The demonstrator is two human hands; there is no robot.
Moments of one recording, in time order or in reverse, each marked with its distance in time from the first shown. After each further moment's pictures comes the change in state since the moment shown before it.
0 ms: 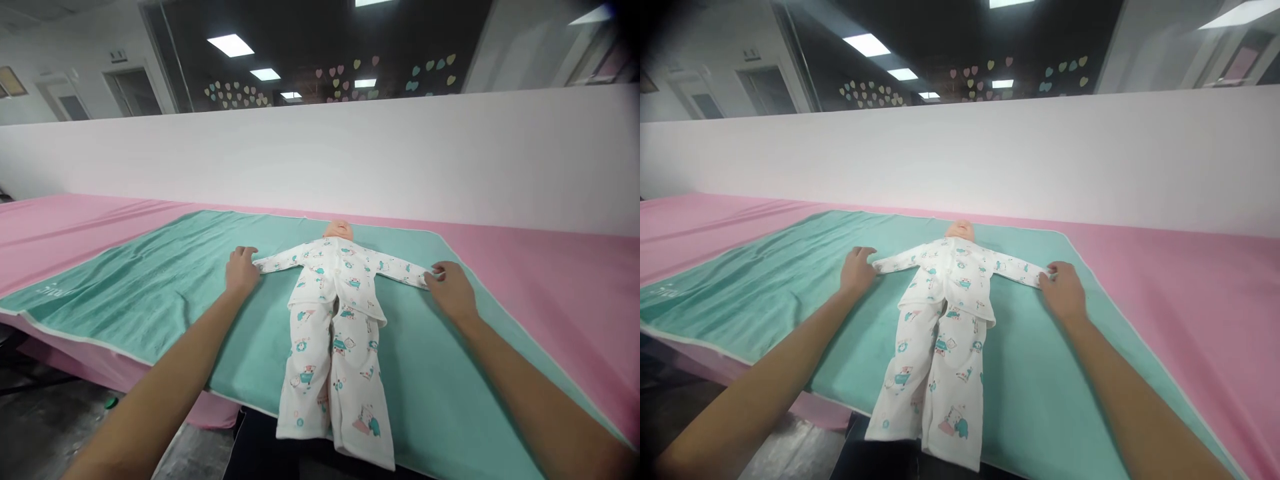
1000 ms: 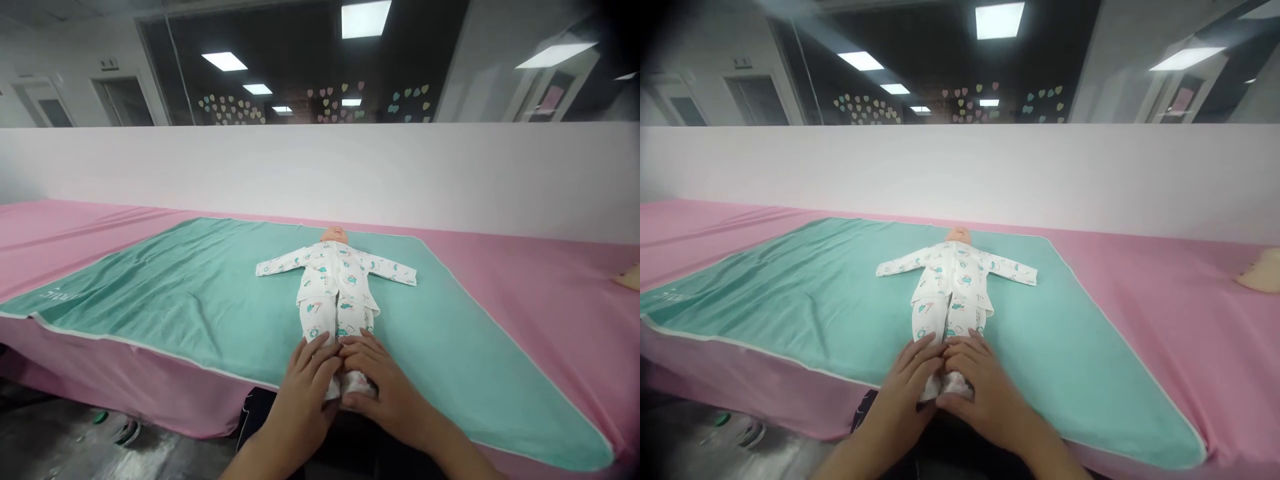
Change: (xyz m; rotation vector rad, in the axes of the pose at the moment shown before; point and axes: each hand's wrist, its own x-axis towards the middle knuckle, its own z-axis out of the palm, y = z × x) left_hand -0.229 0.091 -0.086 -0.541 -0.244 0.648; right_hand -0.205 -0.125 -0.044 0.358 -0.572 -0.765
